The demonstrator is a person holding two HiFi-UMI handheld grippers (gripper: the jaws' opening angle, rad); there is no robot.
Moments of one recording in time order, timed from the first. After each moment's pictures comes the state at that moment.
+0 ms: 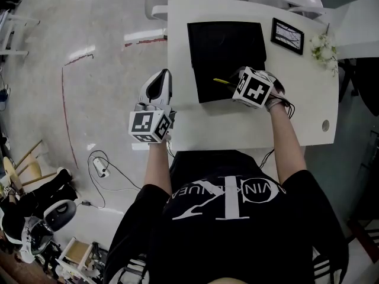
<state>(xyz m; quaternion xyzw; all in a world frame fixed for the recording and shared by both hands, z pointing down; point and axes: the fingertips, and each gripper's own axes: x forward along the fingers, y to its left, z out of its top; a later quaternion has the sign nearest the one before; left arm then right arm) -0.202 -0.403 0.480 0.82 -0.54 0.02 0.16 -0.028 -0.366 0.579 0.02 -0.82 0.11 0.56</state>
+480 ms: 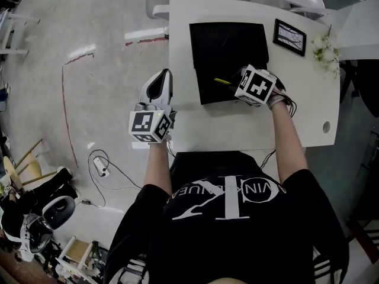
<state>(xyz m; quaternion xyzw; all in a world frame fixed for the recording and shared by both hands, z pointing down) -0.206 -0.408 0.483 0.82 -0.54 0.01 0.17 -0.029 -0.371 0.584 0.01 -0.82 0.14 0.55</state>
